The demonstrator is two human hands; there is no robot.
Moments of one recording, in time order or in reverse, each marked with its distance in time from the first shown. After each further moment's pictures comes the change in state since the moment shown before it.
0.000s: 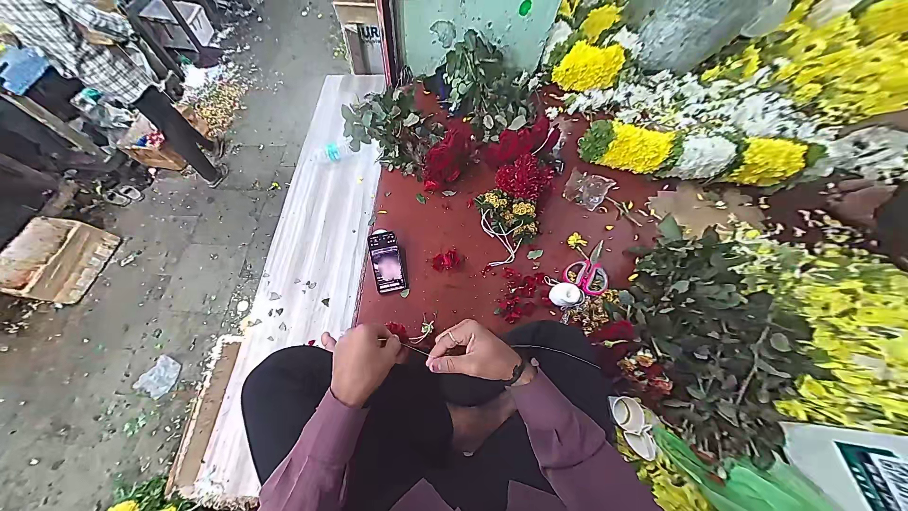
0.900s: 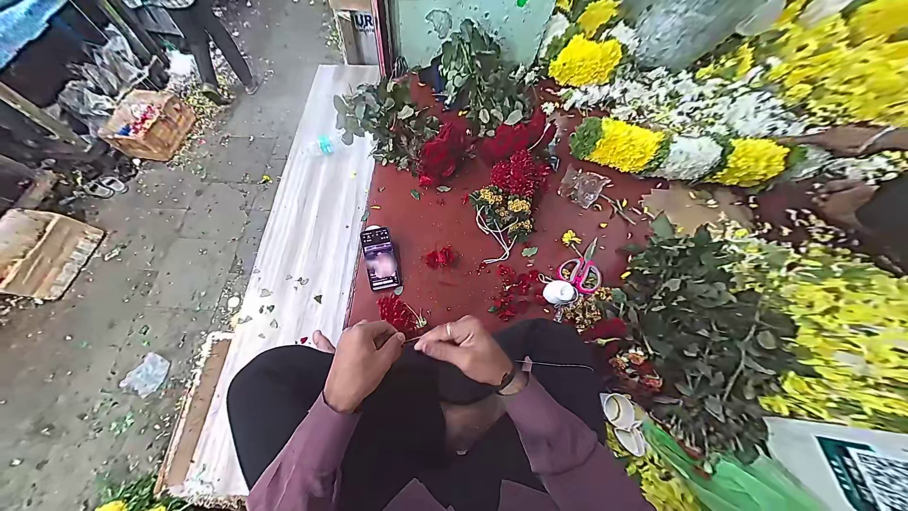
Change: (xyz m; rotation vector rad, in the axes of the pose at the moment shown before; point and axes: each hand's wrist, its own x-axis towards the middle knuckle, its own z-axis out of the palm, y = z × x) left_hand -0.001 0.000 0.006 -0.253 0.038 0.165; right_hand 0.002 -0.006 0.013 -0.042 0.175 -0.039
